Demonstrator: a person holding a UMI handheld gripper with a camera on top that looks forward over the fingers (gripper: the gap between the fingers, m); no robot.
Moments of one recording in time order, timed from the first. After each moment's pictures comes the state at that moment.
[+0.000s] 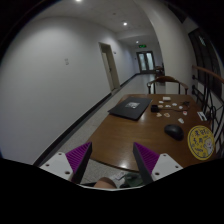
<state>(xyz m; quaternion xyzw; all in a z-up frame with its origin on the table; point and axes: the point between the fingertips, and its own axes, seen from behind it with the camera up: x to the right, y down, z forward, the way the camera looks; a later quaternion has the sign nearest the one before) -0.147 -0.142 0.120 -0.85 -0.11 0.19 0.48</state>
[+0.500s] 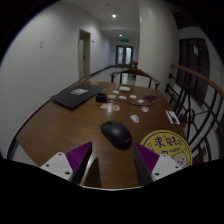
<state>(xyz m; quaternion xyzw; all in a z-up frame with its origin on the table) 0.067 -0.006 0.015 -0.89 -0.08 0.01 0.45</state>
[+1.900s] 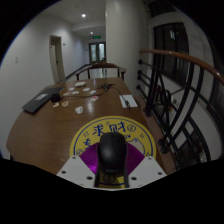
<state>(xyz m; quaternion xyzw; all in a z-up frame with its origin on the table) 0.250 -0.017 -0.013 -0.90 0.05 -0.02 0.44</state>
